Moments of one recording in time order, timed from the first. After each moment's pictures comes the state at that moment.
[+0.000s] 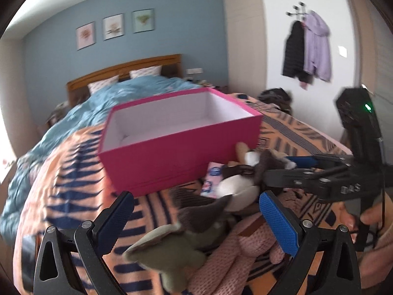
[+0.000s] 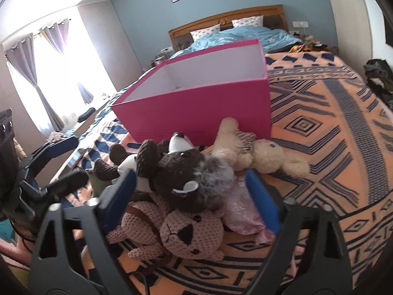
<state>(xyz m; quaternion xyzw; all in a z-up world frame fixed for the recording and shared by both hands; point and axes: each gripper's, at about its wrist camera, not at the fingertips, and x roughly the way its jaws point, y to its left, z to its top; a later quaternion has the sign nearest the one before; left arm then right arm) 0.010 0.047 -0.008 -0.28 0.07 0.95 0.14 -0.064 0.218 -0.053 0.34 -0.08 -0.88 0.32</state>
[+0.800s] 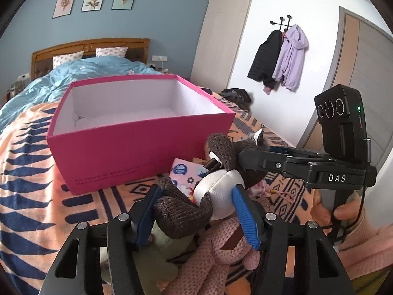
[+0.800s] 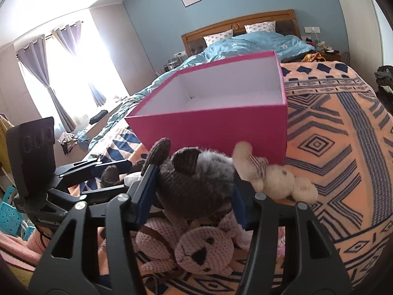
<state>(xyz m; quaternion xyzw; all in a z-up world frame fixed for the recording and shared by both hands) -0.034 0.026 -0.016 -0.32 -0.03 0.91 0.26 -0.074 0.210 -0.031 0.32 -0.07 -0.88 0.35</state>
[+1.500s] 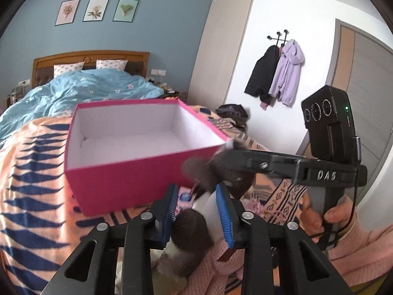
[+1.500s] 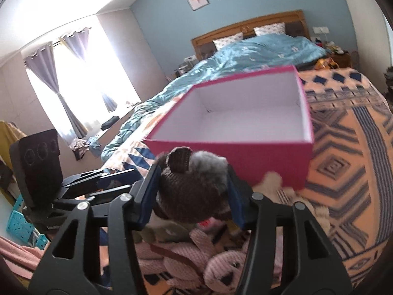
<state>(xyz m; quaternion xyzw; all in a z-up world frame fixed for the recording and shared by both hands) -0.042 0.006 0.020 -0.28 -0.05 0.92 0.28 -0.090 0.186 0.006 0.31 -0.09 -0.87 0.38</state>
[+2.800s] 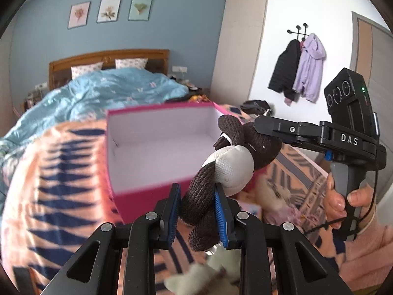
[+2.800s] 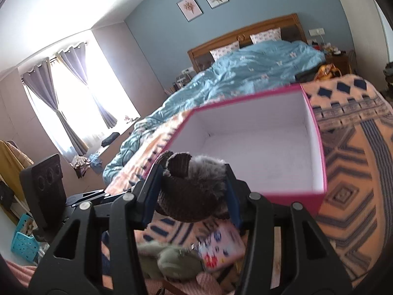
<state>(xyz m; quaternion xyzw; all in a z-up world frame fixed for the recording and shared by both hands) -0.080 -0.034 0.034 -0.30 -0.01 0.93 0.20 -0.132 0.170 0.032 0.29 -0.13 -0.87 0.37</state>
